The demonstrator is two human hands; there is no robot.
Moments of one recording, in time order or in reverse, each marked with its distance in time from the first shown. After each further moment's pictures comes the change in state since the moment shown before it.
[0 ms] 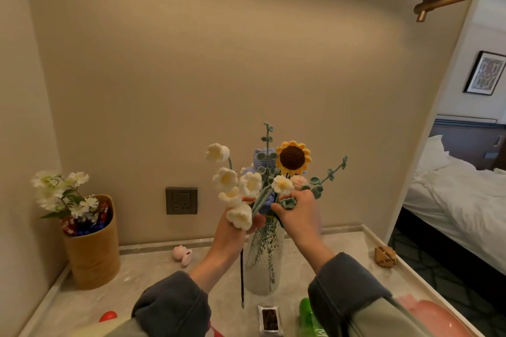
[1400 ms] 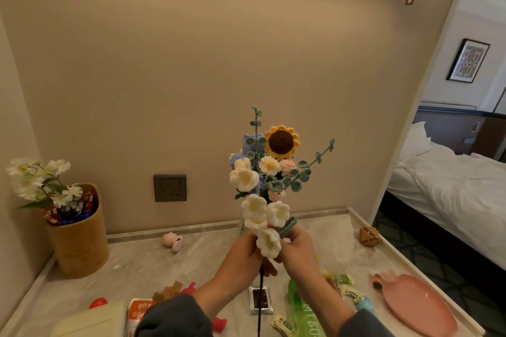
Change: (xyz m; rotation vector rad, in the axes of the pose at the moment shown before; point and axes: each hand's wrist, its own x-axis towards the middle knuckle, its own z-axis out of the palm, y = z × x) left_hand -0.053 -0.050 0.021 0.212 -0.259 -0.112; right_hand -0.100 0.016 -0.021 0.768 -0.262 0.234
